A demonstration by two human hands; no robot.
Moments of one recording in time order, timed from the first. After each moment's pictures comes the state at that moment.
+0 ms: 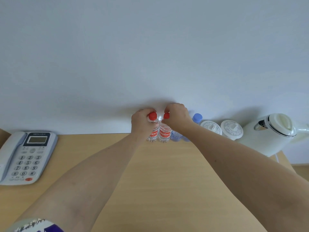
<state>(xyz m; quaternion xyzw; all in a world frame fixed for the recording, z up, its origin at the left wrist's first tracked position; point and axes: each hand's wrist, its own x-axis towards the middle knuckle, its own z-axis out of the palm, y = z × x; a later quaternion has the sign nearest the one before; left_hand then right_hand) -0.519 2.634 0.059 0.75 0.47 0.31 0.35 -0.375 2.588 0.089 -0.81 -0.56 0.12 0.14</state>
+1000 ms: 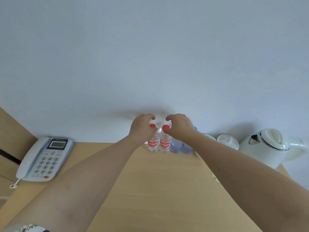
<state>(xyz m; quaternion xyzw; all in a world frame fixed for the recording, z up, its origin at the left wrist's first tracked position) -0.525 2.610 0.121 0.81 0.50 0.18 0.25 -0.367 2.545 0.136 -0.78 -0.59 0.14 0.16</state>
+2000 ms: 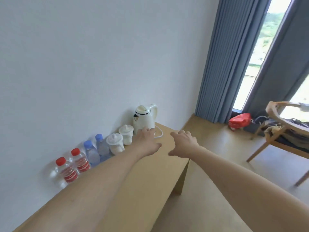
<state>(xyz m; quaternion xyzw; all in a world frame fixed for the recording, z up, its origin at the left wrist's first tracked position) -0.433 2.371 0.154 0.99 0.02 -0.01 0.17 -0.414 2.196 0.157 -0.98 -0.14 0.08 0.08</state>
